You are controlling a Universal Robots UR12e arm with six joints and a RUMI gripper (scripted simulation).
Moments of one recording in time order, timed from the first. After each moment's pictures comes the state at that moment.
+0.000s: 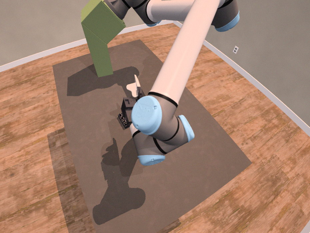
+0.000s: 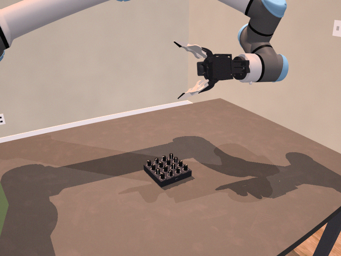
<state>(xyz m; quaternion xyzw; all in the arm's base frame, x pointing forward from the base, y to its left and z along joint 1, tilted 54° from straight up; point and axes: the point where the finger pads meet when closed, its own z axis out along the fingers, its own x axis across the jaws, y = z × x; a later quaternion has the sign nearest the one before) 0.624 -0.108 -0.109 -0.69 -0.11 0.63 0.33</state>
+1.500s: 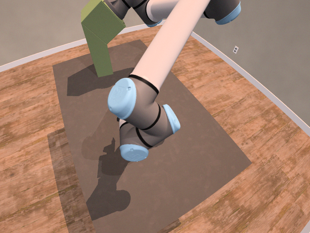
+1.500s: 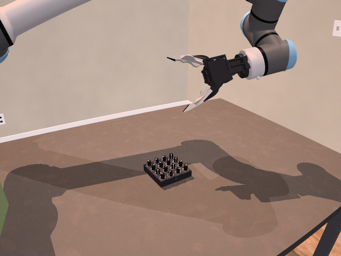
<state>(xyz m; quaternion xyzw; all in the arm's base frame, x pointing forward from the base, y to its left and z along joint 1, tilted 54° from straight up) 0.629 -0.080 -0.137 -0.72 0.04 0.59 0.37</state>
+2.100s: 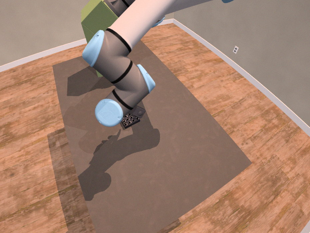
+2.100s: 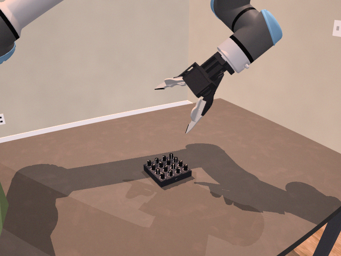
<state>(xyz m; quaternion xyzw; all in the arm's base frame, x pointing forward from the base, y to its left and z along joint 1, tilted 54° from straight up) 0.631 -0.026 -0.190 -0.71 0.31 0.48 0.41</state>
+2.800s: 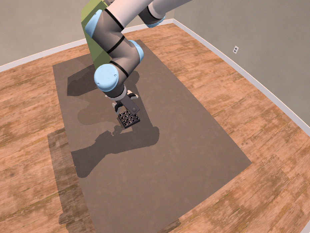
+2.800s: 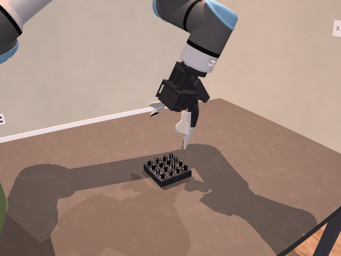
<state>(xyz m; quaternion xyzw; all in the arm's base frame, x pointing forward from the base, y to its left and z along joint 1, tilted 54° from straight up) 0.634 0.018 -0.234 -0.66 0.51 0.36 0.41</state>
